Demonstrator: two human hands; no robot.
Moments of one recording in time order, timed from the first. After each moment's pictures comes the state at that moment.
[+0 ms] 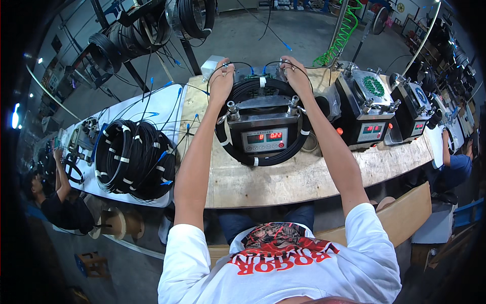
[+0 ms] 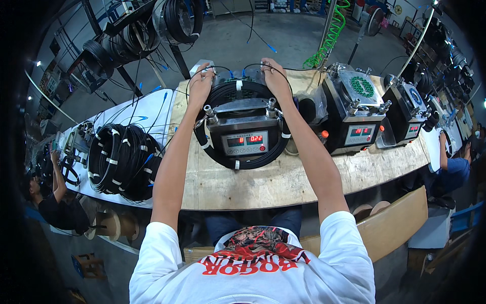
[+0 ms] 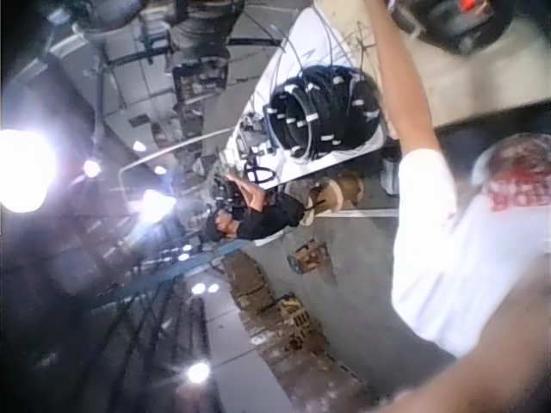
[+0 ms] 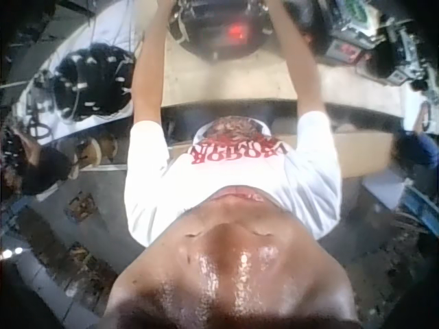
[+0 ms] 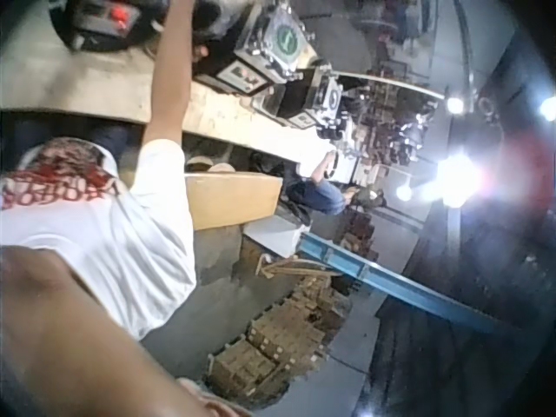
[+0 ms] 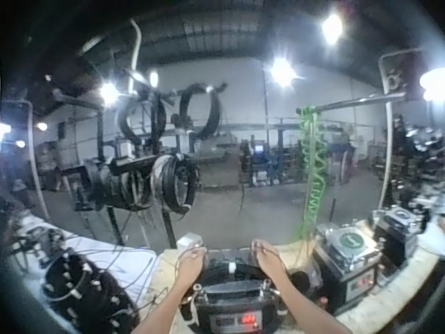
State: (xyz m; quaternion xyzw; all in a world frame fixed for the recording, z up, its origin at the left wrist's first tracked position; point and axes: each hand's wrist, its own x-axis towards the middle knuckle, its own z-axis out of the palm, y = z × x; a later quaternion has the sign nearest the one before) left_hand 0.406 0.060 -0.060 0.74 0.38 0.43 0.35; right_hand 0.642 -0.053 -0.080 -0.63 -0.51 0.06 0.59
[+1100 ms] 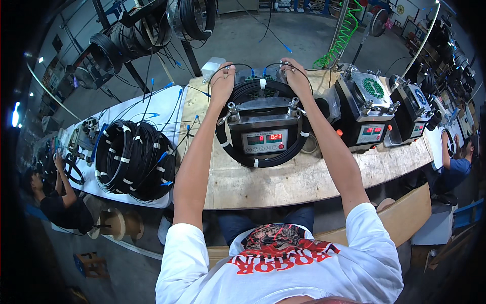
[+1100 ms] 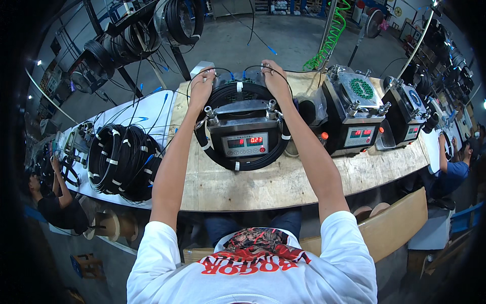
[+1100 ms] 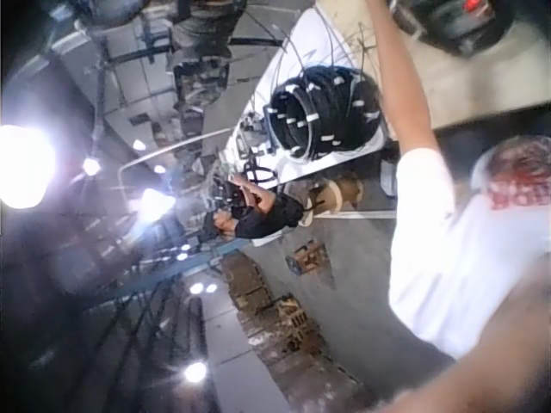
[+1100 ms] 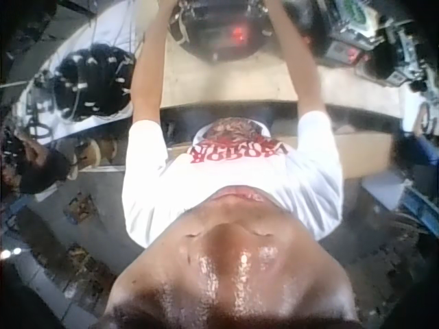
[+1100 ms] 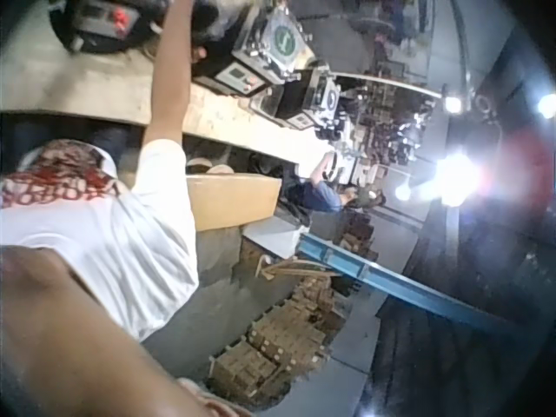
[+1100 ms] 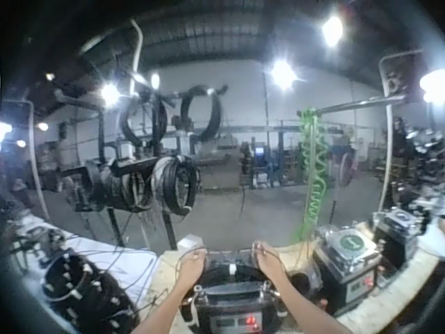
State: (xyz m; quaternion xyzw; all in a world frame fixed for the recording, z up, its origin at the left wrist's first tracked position) left_hand 0.407 0.054 -0.055 0.74 0.39 0.43 0.34; right_hand 0.644 -0.049 -0.084 -0.63 -0.52 0.03 0.58
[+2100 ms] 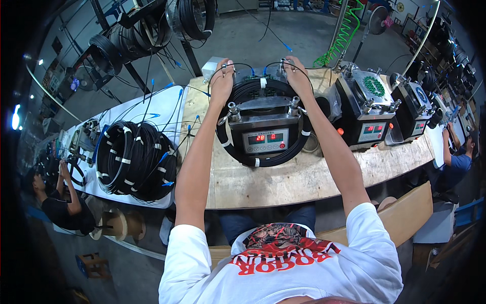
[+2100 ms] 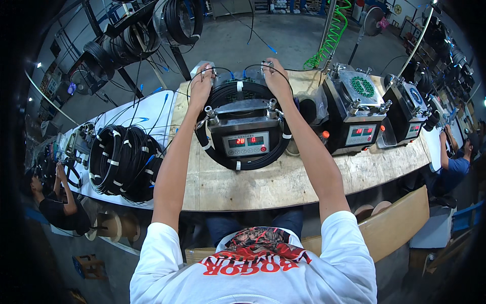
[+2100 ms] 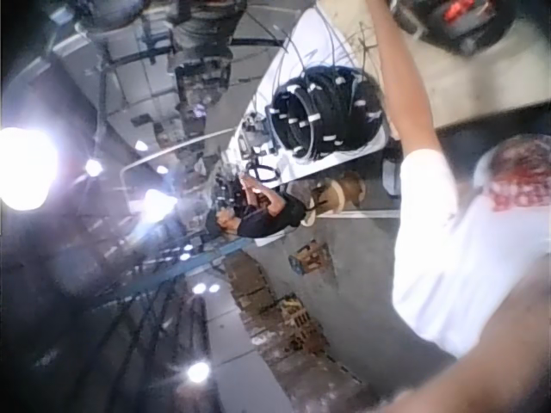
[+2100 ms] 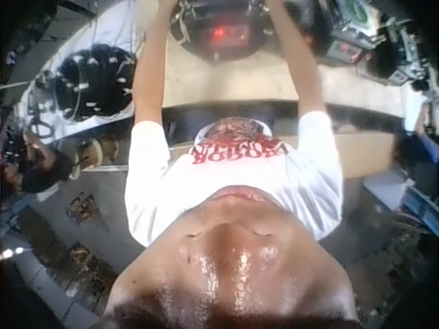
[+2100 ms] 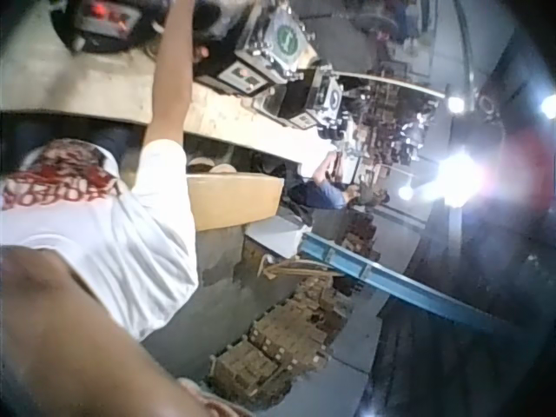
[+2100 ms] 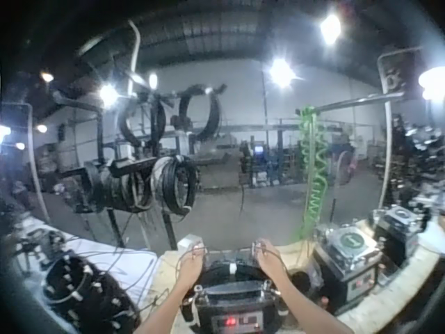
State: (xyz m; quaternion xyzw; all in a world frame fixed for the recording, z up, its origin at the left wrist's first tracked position) left_hand 0.402 0.059 -0.060 0.73 0.36 0.44 0.38; right_hand 0.629 -0.057 -0.074 -0.67 -0.46 0.05 0.58
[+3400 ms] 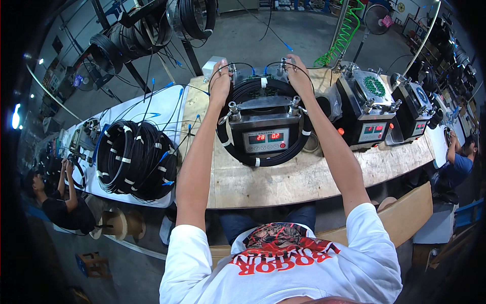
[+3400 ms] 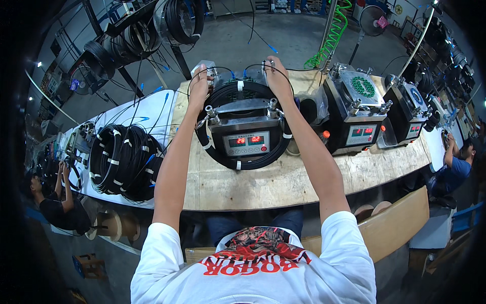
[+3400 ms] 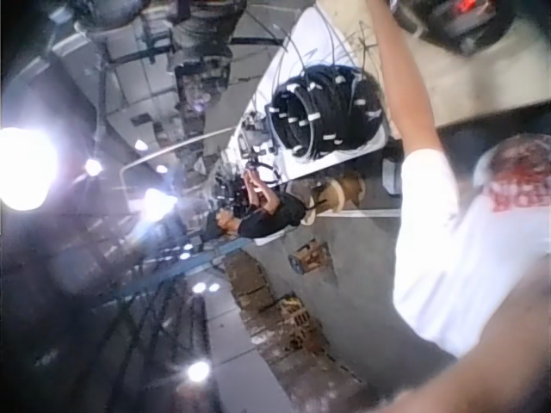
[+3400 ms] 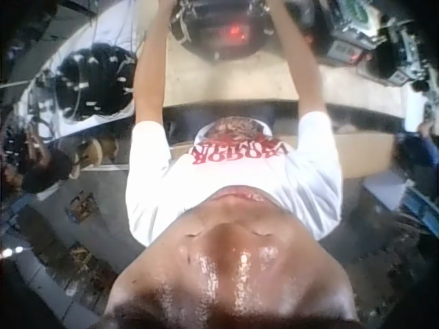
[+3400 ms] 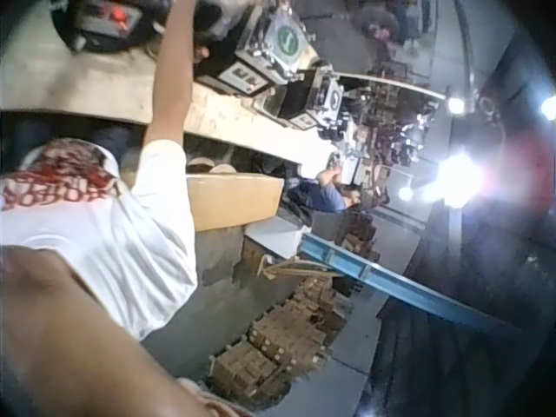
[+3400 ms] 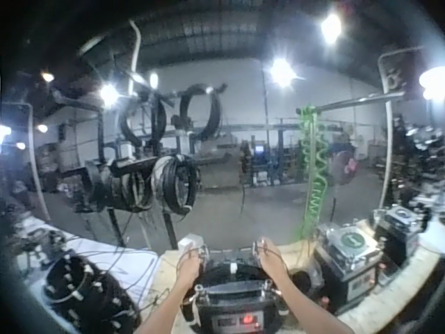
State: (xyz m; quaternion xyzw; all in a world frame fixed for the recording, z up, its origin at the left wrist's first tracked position) left_hand 0.402 0.057 -0.055 0.64 0.42 0.43 0.48; right_hand 0.631 -0.055 -0.073 -0.68 -0.45 0.06 0.58
